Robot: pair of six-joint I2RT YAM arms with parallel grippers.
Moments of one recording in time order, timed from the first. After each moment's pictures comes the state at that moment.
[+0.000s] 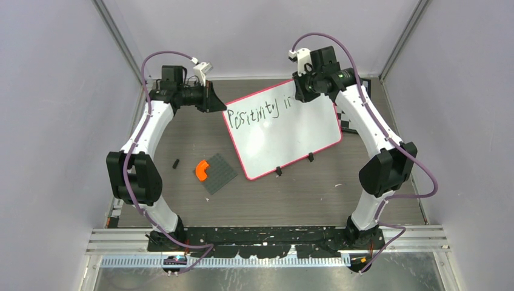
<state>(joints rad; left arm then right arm) -0.10 1.68 1.53 -0.55 0.86 0.06 0.35 1.79 1.89 -0.85 -0.13 -0.18</state>
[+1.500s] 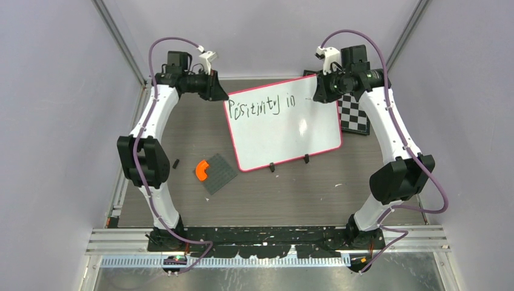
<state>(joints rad) -0.11 1.89 1.84 -0.71 0.84 0.16 0.19 1.68 1.83 -0.93 -0.31 -0.18</state>
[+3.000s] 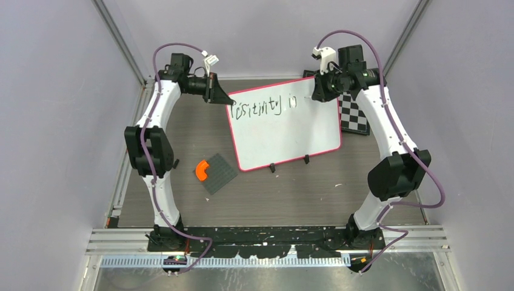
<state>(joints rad) -0.07 2.05 1.96 -0.87 1.16 0.24 0.18 1.71 1.83 -0.88 -0.31 -0.24</state>
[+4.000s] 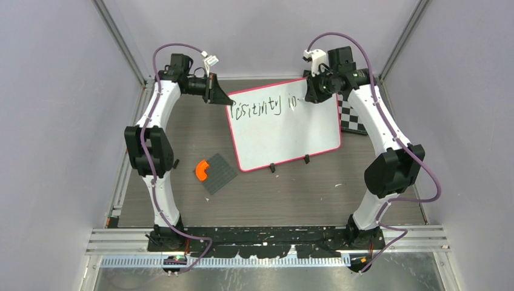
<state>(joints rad) -0.07 2.05 1.96 -0.87 1.17 0.24 0.22 1.76 1.83 -0.85 -0.29 -0.23</state>
